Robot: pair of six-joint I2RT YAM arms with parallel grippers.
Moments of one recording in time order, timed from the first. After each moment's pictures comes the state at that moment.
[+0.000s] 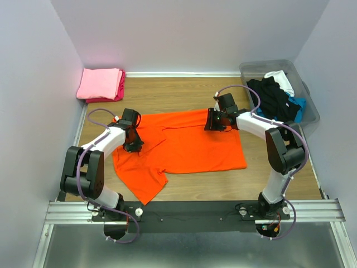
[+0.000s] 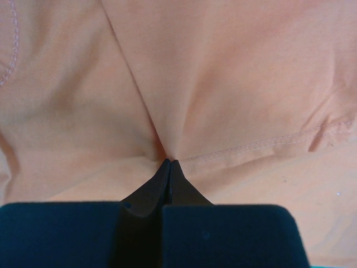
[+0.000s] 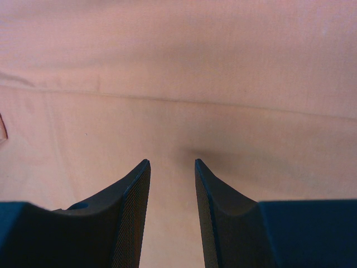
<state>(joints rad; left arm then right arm) -0.21 1.51 0.85 -0.57 -0.06 -0.68 0.41 1.83 1.16 -0.24 -0.15 0.38</state>
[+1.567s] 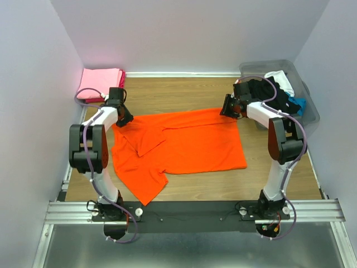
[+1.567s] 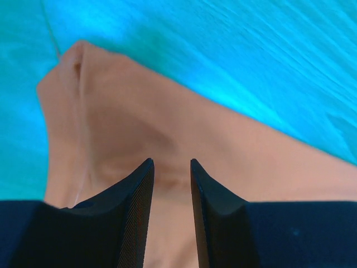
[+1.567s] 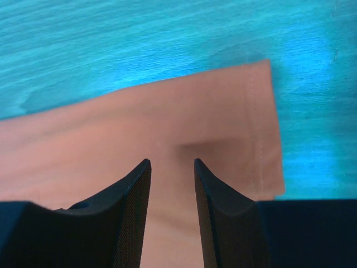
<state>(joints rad) 0.00 1.79 1.19 -0.39 -0.10 -0.60 0.22 1.94 1.32 -0.23 -0.06 0.40</state>
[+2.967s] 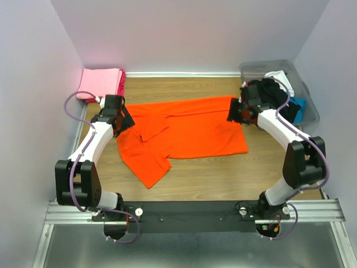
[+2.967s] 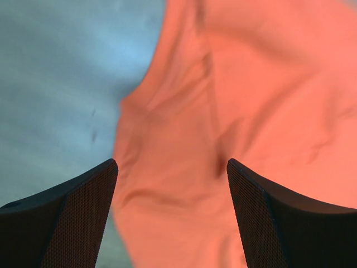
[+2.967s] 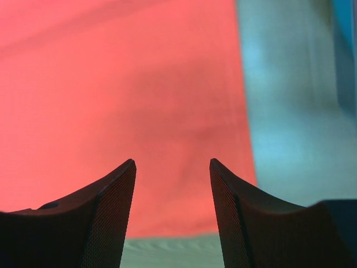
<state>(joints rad) -0.07 1.41 1.04 -0.55 -0.21 -0.56 0.24 1.63 1.20 -0.44 0.05 0.36</state>
